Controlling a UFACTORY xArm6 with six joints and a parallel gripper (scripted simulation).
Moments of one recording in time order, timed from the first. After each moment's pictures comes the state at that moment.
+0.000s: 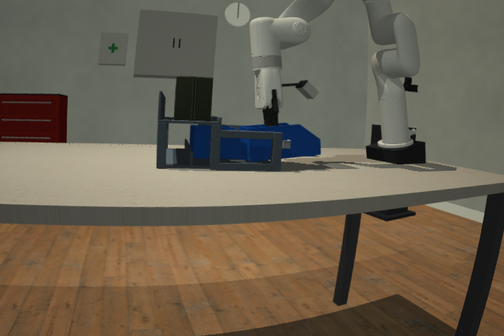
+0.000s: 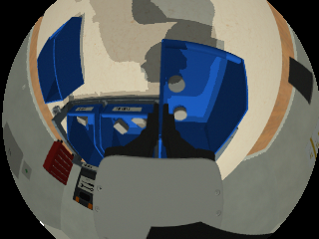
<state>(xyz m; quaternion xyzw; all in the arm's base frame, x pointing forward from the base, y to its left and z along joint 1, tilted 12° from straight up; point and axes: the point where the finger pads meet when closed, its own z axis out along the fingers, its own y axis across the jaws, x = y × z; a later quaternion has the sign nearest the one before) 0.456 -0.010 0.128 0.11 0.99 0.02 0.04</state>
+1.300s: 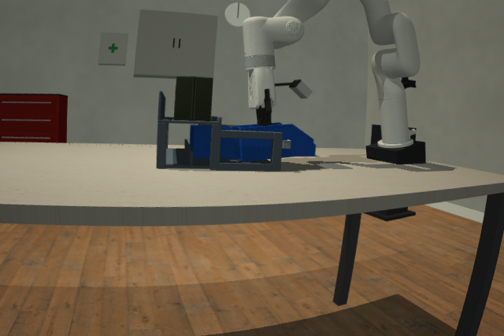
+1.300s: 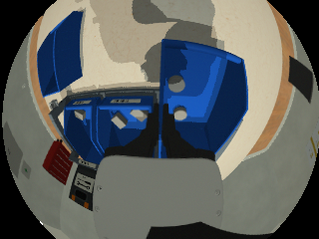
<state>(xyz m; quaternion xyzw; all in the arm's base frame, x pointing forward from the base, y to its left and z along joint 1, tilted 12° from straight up) 0.473 -0.014 0.132 0.11 0.99 0.02 0.04</state>
